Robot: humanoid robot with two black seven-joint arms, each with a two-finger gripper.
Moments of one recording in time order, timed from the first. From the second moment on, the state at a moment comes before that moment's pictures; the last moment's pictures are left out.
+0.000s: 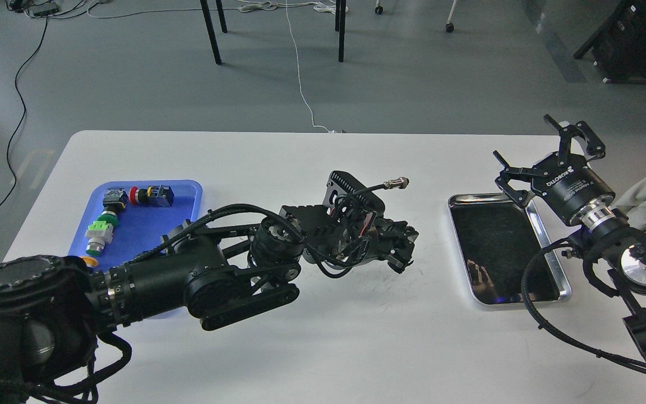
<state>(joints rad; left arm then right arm) -0.91 -0.03 -0.24 -1.06 1.91 -0.28 0.08 0.35 -0.37 1.30 0.99 0.08 0.41 -0.18</state>
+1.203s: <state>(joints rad) -0.76 -0.04 -0.23 -1.01 1.91 -0.16 0.09 0.35 -0.37 1.29 0.99 0.08 0.41 -0.18</state>
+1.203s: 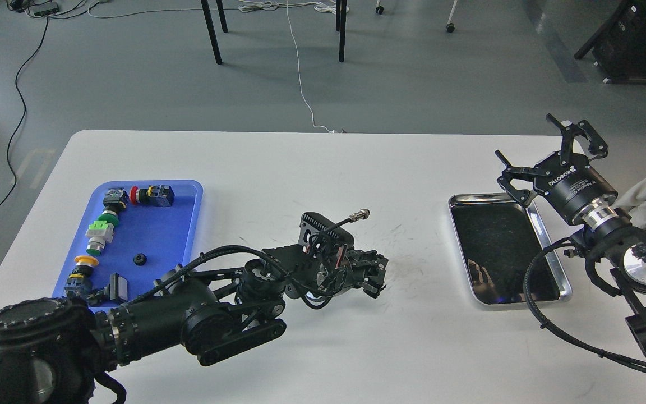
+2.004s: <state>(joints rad) -0.77 -0.04 -0.32 -1.06 1.85 -0.08 0.09 0.35 -0.37 1.29 1.00 0.08 0.41 -0.18</state>
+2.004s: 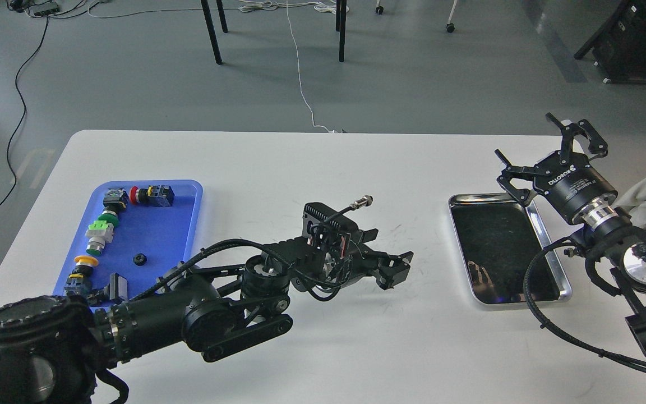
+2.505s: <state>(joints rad) -0.79 0.13 -0.81 -1.08 1.32 0.12 0.08 0.43 -0.43 1.29 1.06 0.09 0.40 -0.19</state>
